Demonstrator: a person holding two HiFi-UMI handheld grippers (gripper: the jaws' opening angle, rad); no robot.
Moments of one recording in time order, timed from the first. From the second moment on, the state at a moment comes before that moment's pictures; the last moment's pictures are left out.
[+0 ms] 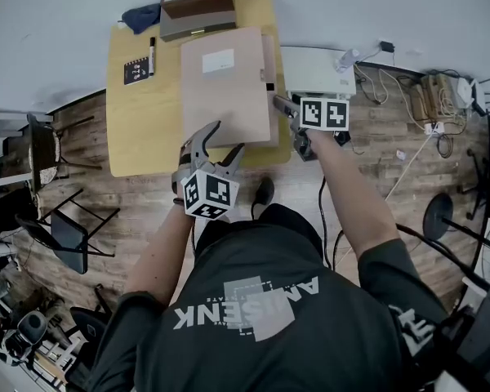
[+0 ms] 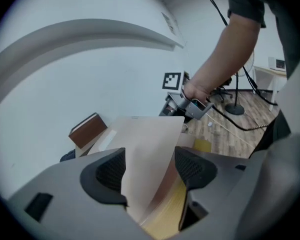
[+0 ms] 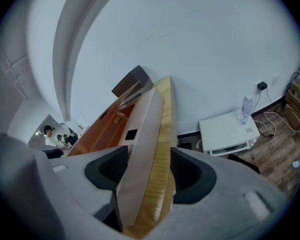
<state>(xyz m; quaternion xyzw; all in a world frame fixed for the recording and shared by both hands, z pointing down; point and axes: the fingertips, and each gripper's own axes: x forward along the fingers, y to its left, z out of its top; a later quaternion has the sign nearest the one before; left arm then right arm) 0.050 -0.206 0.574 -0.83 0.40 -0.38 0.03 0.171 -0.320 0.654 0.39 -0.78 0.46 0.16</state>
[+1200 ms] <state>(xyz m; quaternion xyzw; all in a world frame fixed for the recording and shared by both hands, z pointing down) 0.035 -0.218 0.540 -0.76 0.55 -0.34 0.10 0.165 -0.325 0.653 0.40 -0.78 0.44 0.17</state>
